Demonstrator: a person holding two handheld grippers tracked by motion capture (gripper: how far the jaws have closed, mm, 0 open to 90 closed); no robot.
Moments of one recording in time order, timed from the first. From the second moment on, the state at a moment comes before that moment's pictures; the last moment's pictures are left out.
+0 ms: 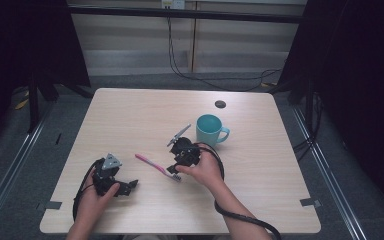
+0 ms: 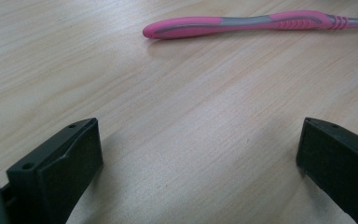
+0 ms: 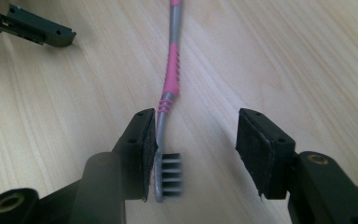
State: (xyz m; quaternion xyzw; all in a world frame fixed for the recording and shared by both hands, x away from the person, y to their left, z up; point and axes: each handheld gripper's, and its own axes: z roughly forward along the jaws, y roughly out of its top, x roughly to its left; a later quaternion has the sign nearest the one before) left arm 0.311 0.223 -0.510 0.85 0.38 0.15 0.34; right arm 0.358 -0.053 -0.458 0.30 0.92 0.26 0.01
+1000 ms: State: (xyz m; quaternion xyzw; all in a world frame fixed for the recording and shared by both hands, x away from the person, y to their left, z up) left arm 0.311 0.223 -0.510 0.85 0.38 0.15 0.34; right arm 0.372 -0.016 -0.471 0.27 0.95 0.19 0.01
